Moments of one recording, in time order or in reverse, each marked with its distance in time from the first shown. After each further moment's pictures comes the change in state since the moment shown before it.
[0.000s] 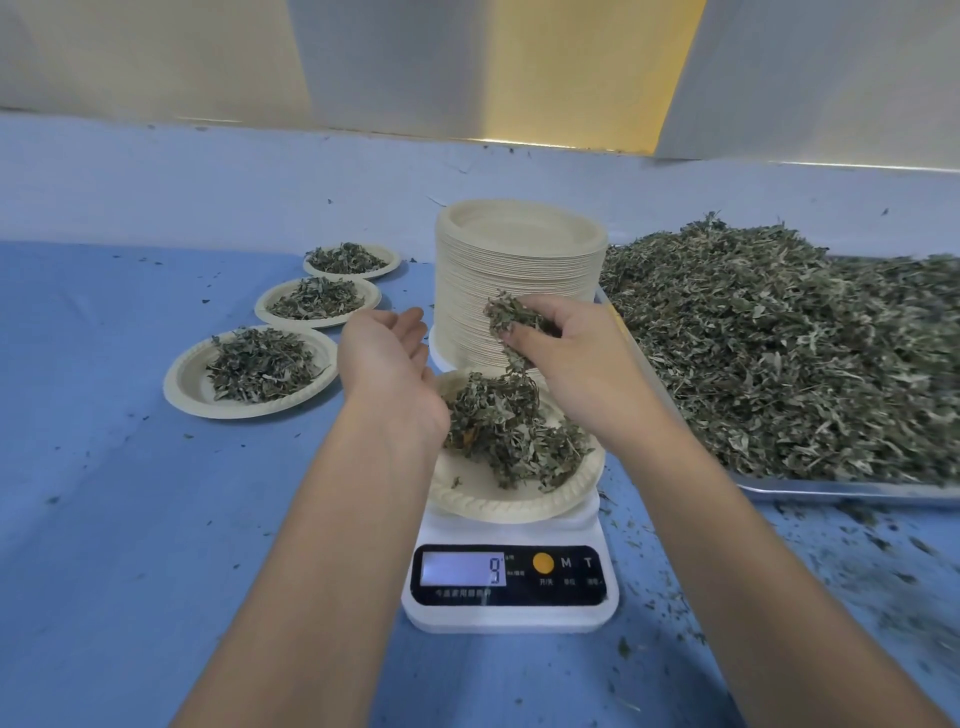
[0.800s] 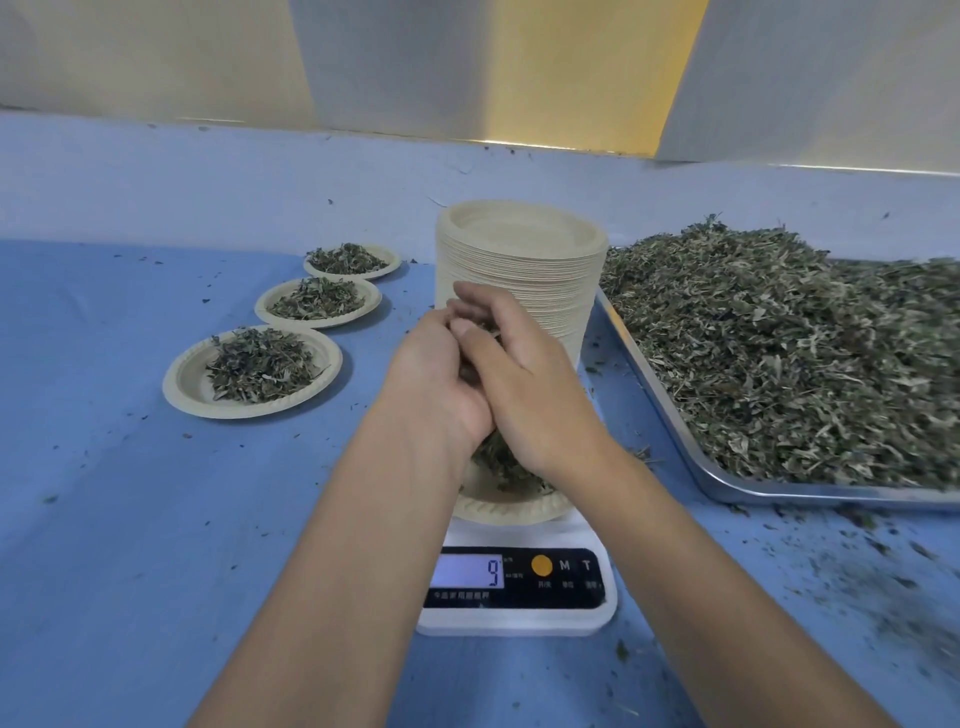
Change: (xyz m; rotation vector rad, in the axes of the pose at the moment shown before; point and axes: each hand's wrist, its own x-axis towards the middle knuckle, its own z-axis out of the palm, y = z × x) left_hand -0.016 -0.011 0.018 -0.218 -0.266 -0.272; right_hand -0.016 -0.014 0.031 0.099 -0.060 -0.067
